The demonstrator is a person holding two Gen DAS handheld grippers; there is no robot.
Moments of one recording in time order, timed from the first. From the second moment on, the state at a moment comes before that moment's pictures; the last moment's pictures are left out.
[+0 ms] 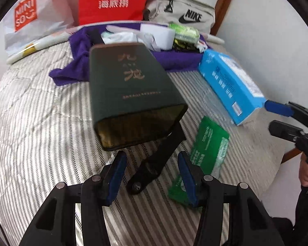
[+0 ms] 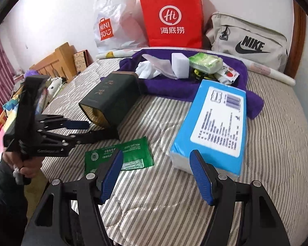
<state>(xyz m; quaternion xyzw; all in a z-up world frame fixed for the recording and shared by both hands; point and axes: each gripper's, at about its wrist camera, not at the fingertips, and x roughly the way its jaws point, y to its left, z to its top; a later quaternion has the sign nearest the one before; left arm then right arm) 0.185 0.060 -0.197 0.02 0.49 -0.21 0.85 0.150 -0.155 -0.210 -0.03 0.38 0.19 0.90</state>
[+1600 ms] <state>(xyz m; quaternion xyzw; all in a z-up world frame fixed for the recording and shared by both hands) 0.149 0.085 -0.185 0.01 0.48 -0.15 0.86 0.142 -0.119 -0.260 0.01 0.45 0.25 0.86</state>
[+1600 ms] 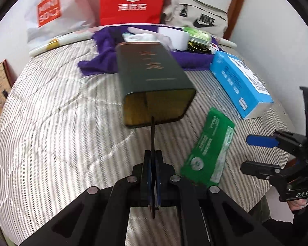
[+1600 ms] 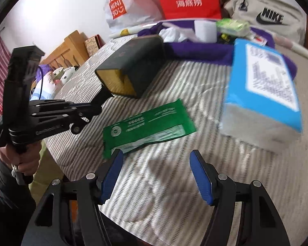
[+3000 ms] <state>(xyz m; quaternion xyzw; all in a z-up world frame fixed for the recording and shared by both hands) 0.164 0.127 -0.202 -0.05 0.50 -0.14 0.85 0.172 -0.057 -0.273 -0.05 0.42 0.12 0.90</state>
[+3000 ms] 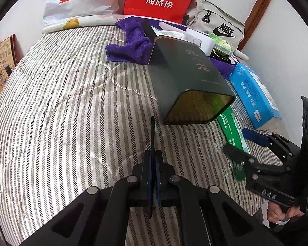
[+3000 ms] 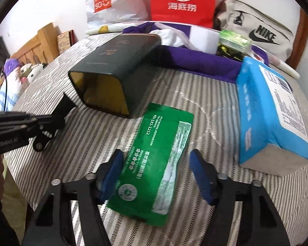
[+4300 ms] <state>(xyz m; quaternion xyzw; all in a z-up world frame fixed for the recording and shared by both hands) 0.132 0.065 -0.145 -0.05 0.47 -0.16 0.87 0.087 -0.187 -0.209 0.00 0.34 0.18 0.92</state>
